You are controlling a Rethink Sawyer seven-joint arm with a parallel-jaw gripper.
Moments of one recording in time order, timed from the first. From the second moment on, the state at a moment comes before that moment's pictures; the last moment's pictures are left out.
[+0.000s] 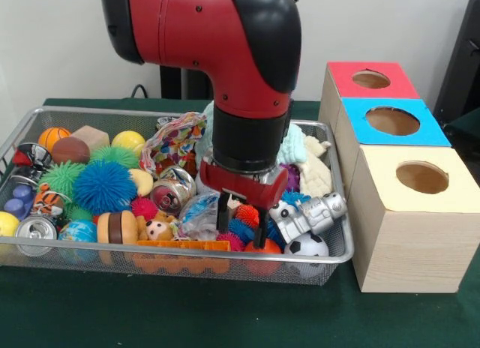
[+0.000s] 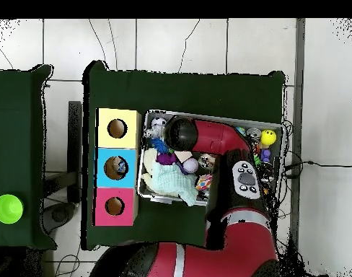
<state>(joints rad) -0.24 -0.38 0.00 1.34 -0.09 0.48 2.14</state>
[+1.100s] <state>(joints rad) -0.33 -0.57 0.01 1.40 -0.08 0.59 2.14</state>
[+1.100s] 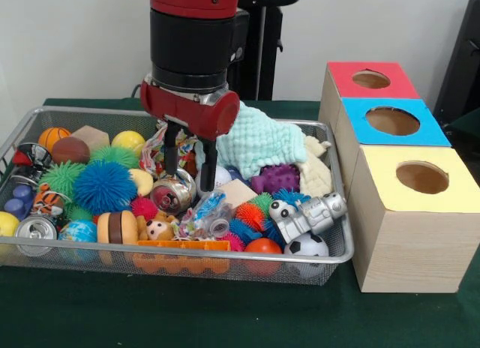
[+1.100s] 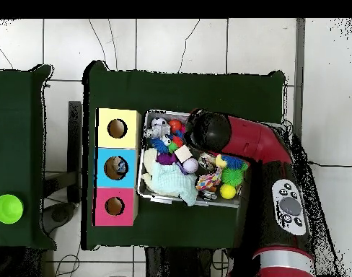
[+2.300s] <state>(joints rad) -0.40 -0.63 0.05 1.40 -0.16 0.59 2.14</state>
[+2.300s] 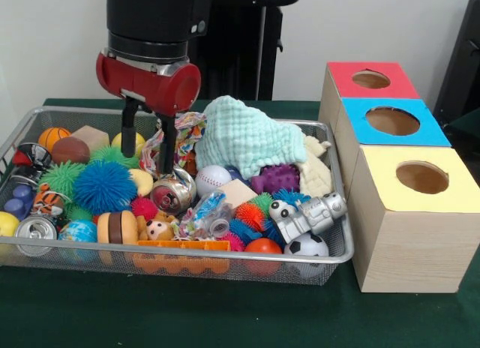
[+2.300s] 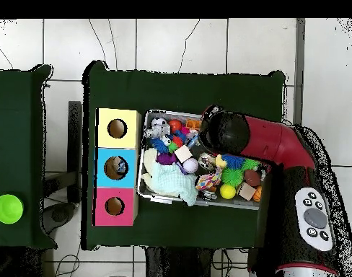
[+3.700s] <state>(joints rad) -0.42 -0.59 0.15 1.46 -0.20 0.49 2.14</state>
